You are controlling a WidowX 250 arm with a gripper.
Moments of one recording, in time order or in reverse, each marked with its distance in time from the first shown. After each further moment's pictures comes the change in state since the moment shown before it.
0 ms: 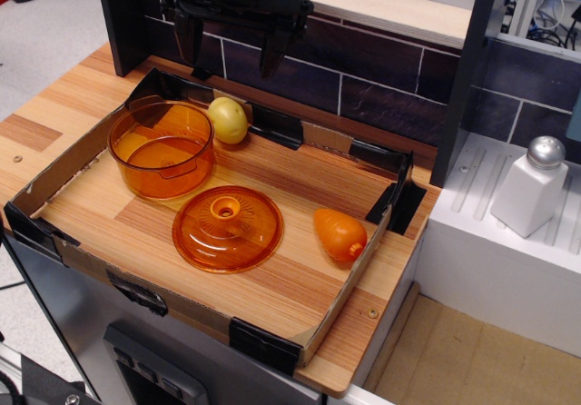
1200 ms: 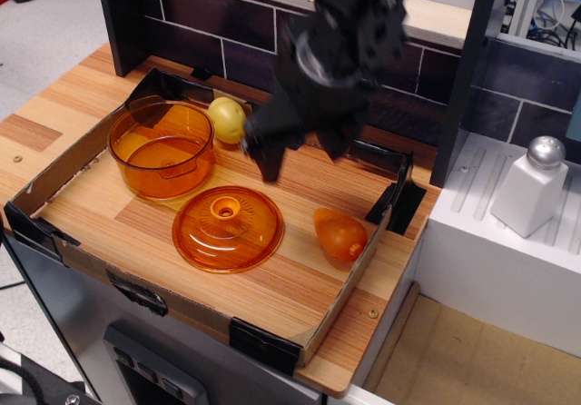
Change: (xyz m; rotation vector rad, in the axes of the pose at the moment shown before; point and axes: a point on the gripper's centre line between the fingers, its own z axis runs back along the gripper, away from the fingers) arm -0.079 -0.071 -0.018 -0.003 0.021 0.589
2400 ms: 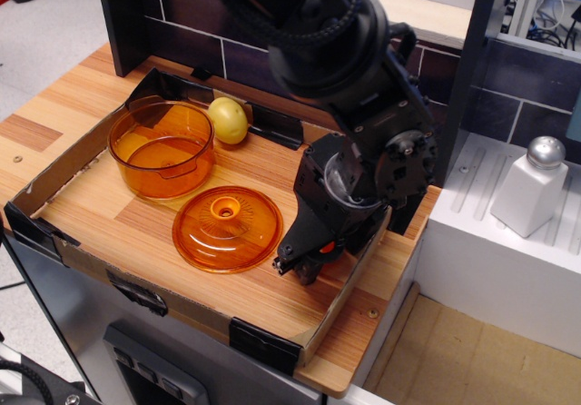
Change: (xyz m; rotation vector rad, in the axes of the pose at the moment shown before) arm -0.058 0.009 -0.036 -0.010 0.041 0.163
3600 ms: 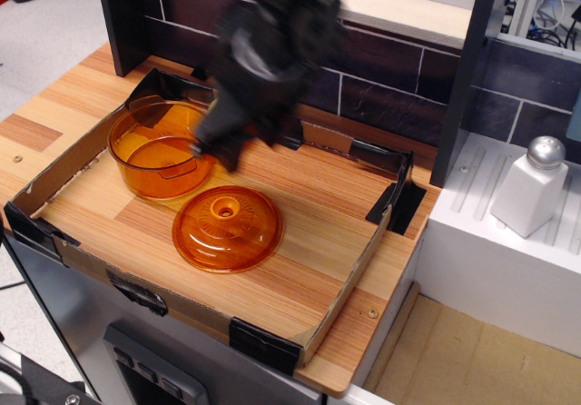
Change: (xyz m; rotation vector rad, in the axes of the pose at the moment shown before) arm 0.111 0.014 0.039 0.021 -0.088 0.133
